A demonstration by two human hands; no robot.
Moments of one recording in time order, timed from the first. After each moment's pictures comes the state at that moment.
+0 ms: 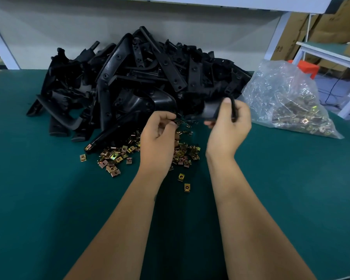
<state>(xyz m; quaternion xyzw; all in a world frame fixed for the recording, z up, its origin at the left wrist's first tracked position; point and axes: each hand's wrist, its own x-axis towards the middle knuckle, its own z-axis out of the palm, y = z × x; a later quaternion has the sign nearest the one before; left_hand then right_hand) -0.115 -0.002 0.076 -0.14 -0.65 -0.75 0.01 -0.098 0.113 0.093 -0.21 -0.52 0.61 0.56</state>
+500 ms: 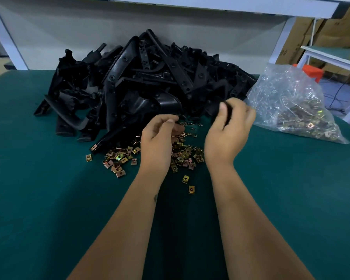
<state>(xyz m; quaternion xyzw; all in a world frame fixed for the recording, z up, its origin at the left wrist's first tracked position) -0.117 -0.009 0.081 -0.12 -0.60 -0.79 -0.02 -0.094 0.103 0.084 -0.22 -0.70 0.33 0.60</state>
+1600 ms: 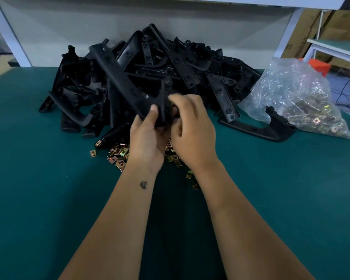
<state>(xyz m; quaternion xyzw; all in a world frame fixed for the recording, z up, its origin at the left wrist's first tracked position) -0.132 -0.025 0.085 -0.03 -0.38 -0.92 -0.13 -0.098 0.068 0.084 0.05 -0.86 0.18 0.47</state>
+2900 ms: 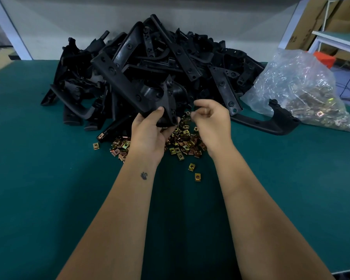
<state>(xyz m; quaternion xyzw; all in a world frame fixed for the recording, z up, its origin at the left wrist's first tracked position) -0.142 -0.026 0.076 0.01 -0.36 -0.92 -0.15 -0.106 0.102 0.079 -0.18 -0.75 0.57 0.29</state>
